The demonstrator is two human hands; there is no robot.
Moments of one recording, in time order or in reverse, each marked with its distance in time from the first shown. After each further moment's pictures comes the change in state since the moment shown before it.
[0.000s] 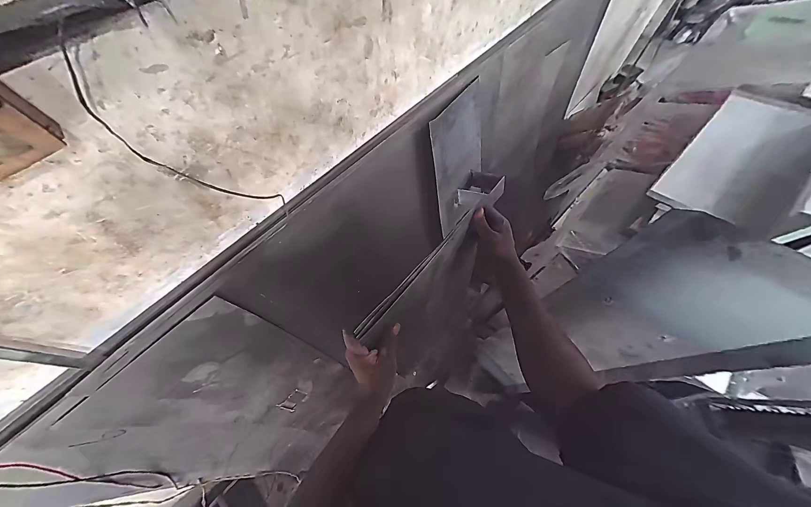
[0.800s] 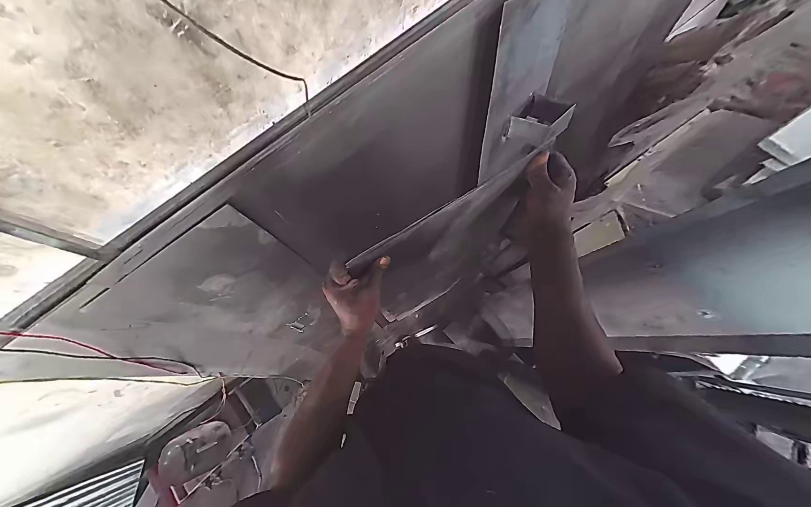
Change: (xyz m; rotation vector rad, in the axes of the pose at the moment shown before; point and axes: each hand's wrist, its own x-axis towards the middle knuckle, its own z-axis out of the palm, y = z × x) left_hand 0.026 0.008 -0.049 -0.002 0.078 -0.030; right_hand -0.043 -0.019 0.026 0.145 0.063 0.000
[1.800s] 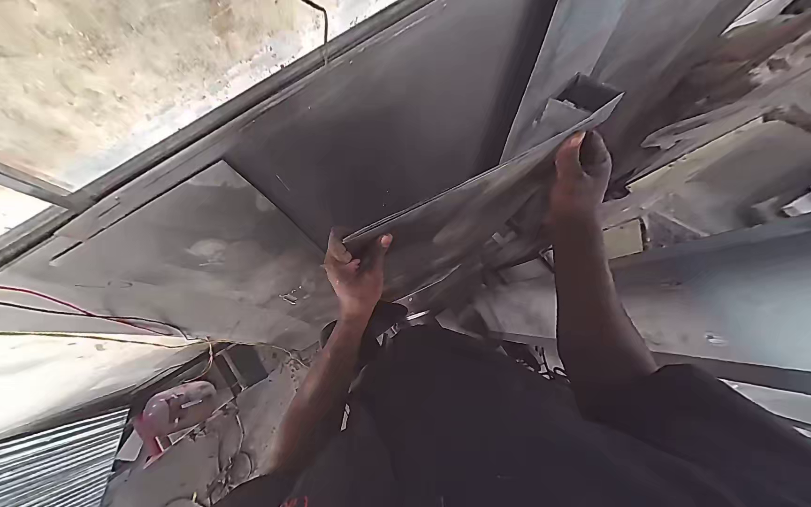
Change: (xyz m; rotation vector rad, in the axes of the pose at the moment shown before) left_hand 0.006 -0.015 0.000 -0.019 -0.046 0.028; right_hand 0.016 0.012 0.008 -0.096 -0.111 -0.081
